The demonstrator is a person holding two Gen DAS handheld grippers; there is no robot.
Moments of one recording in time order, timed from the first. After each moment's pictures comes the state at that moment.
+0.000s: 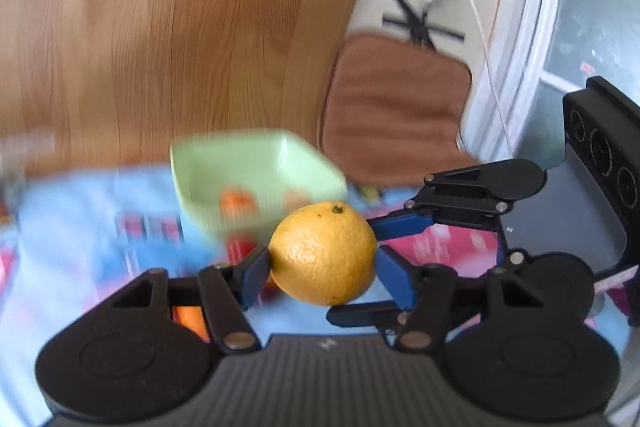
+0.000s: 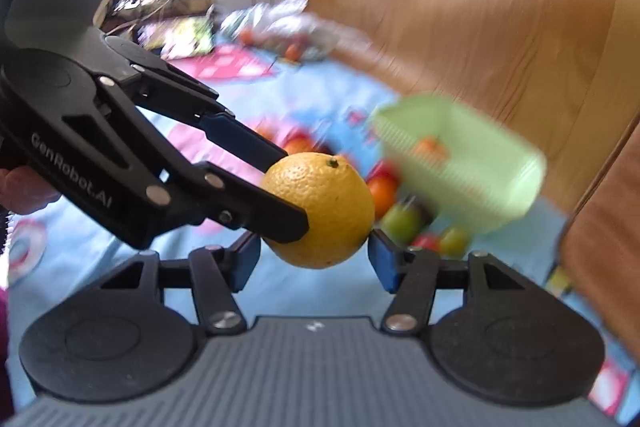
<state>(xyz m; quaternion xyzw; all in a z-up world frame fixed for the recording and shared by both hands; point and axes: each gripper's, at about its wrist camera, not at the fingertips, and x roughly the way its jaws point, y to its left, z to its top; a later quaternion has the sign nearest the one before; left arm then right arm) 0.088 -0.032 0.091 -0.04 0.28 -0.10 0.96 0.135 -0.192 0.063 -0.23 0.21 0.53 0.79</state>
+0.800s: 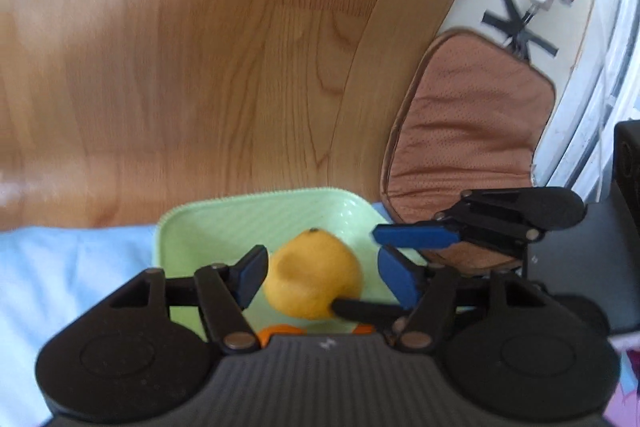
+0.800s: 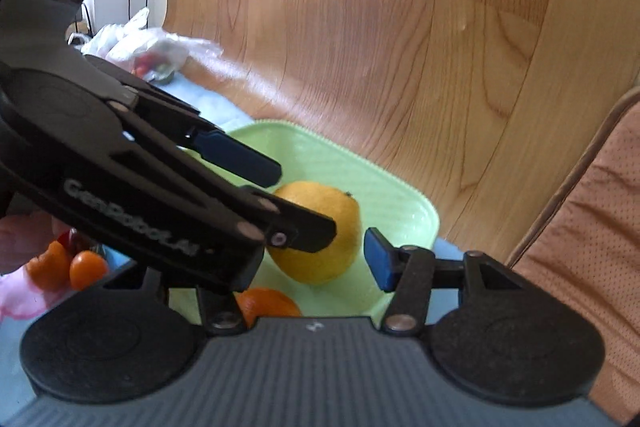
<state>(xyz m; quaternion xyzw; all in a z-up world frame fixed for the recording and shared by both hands) 0.249 0.001 0.066 -0.08 0.31 -0.08 0.94 0.284 -0.153 0.044 -0.20 0.23 0.46 0.84</state>
